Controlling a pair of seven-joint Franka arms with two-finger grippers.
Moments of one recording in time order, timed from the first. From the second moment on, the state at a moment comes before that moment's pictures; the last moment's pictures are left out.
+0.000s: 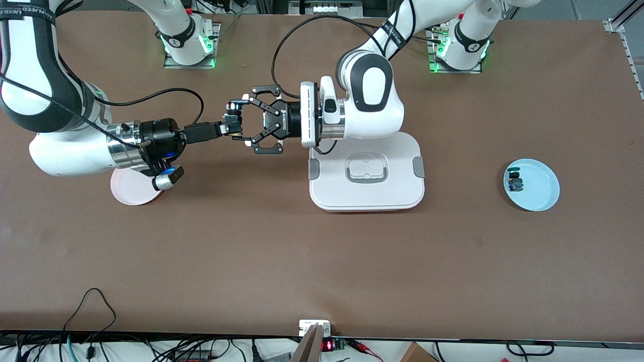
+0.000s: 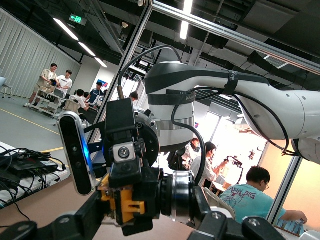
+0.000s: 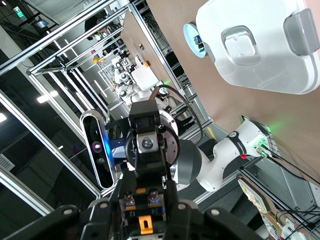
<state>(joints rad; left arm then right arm) -0.57 0.57 -0.22 -1.45 -2.08 2.30 1.91 0.31 0.32 -0.20 -1.71 1.46 1.47 0.11</state>
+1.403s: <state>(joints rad) 0.08 0.64 -0.19 -1.47 -1.61 1.64 2.04 0.25 0.30 -0.21 -1.71 1.23 1.48 -0.08</state>
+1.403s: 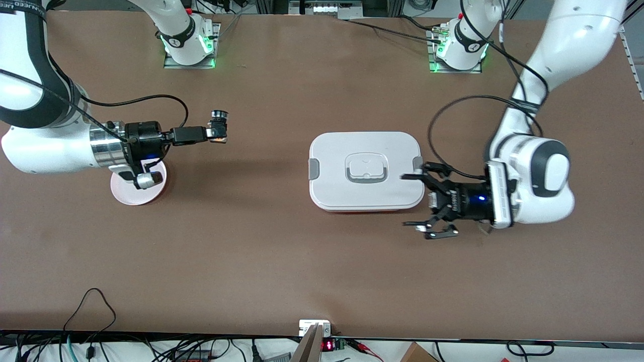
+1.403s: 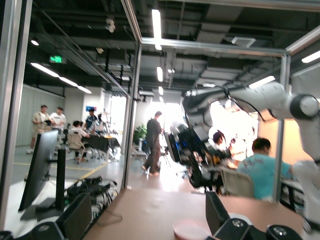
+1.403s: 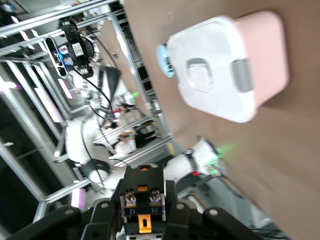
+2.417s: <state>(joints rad) 0.46 0.67 -0.16 -1.23 -0.87 1.55 1.93 0.20 0.29 -0.21 -1.75 0.32 1.63 -0.70</state>
